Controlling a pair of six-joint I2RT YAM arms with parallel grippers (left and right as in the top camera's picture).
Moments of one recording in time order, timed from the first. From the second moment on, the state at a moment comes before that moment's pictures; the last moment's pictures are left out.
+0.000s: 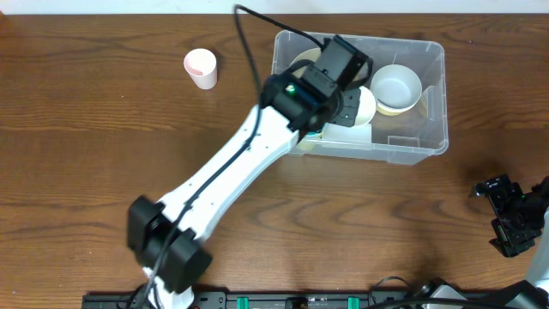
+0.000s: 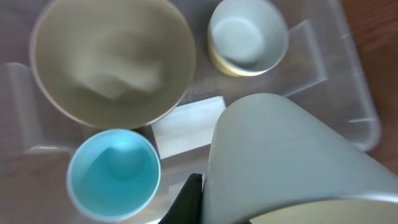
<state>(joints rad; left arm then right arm) -0.75 1.92 1.89 -0.92 -0.01 -0.44 -0.73 1.32 1.00 -1.23 -0.17 0.49</state>
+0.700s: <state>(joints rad) -0.75 2.07 1.89 -0.92 -0.08 -0.36 -0.73 1.32 1.00 -1.23 -0.17 0.49</state>
